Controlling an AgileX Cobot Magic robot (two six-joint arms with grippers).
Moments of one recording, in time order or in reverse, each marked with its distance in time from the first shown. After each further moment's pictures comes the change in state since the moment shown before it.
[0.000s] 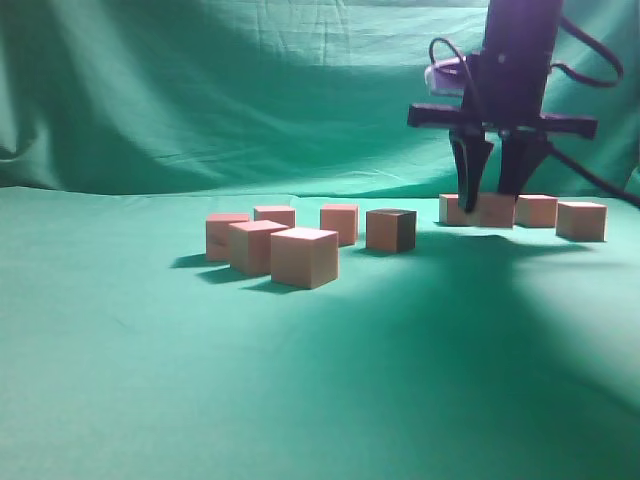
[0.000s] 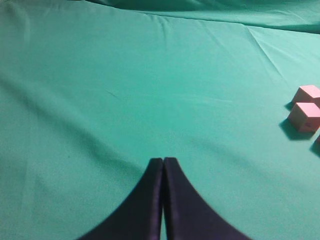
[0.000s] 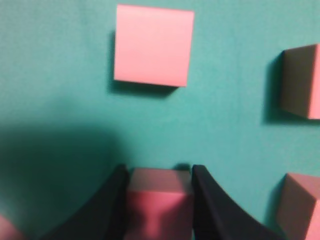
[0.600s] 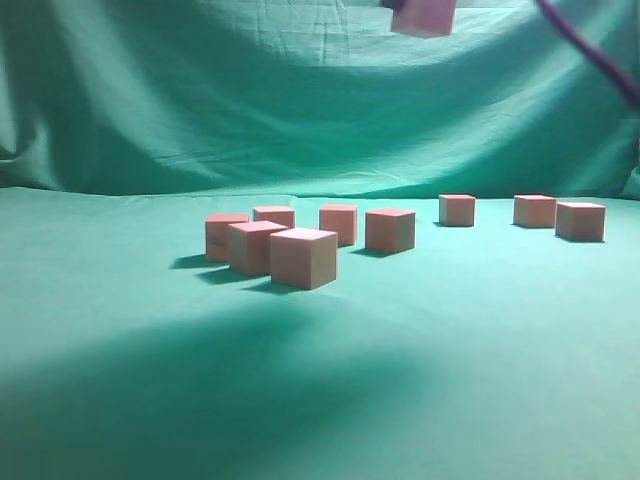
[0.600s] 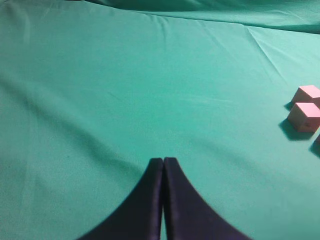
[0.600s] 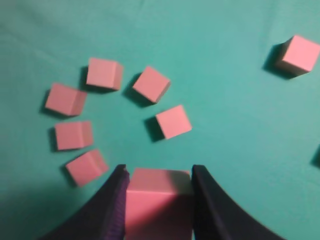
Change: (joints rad) left arm 0.000 0.000 0.000 0.000 0.000 0.000; right arm 0.209 -0.417 0.109 0.059 0.132 -0.151
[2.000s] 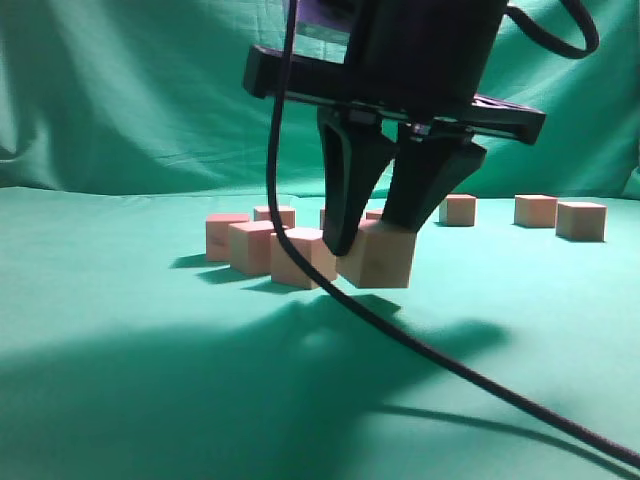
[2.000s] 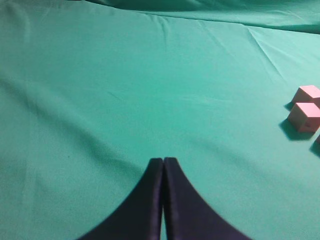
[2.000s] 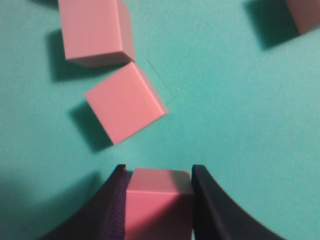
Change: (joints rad) left arm 0.000 0.000 0.000 0.000 0.000 0.000; right arm 0.265 -0.035 0.668 -0.081 -0.626 0.291
